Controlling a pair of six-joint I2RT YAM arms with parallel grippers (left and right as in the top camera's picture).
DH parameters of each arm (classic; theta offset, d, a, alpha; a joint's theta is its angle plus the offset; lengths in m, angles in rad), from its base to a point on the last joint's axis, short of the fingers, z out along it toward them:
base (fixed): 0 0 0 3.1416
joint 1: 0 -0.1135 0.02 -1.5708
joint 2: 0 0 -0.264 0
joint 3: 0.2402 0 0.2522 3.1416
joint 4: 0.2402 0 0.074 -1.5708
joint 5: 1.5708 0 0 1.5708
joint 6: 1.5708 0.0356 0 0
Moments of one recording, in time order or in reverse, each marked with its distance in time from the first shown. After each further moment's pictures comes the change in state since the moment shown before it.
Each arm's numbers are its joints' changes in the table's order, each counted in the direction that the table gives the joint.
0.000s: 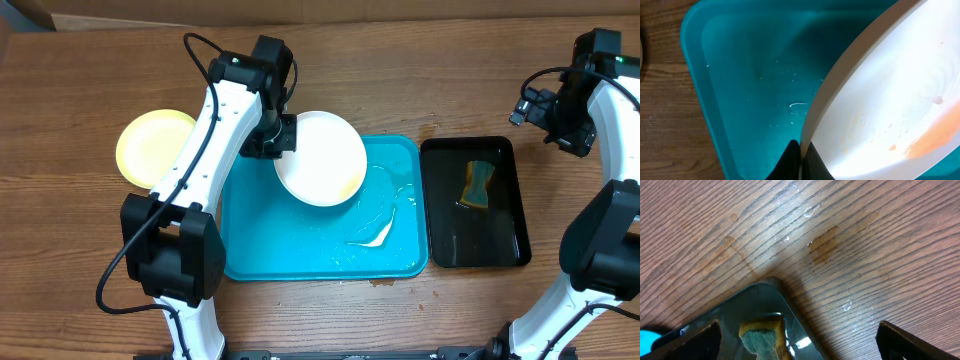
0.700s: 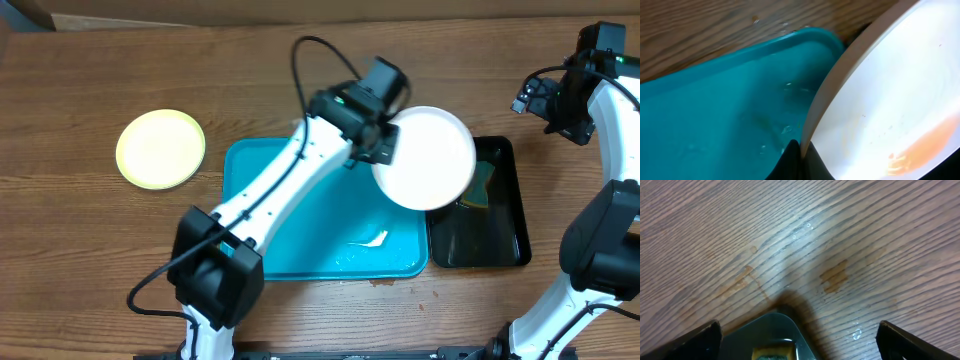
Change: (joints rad) left arm 0.381 0.000 0.001 -0.369 0.008 -0.079; right arm 0.001 0.000 0.000 -0.117 -0.015 0.000
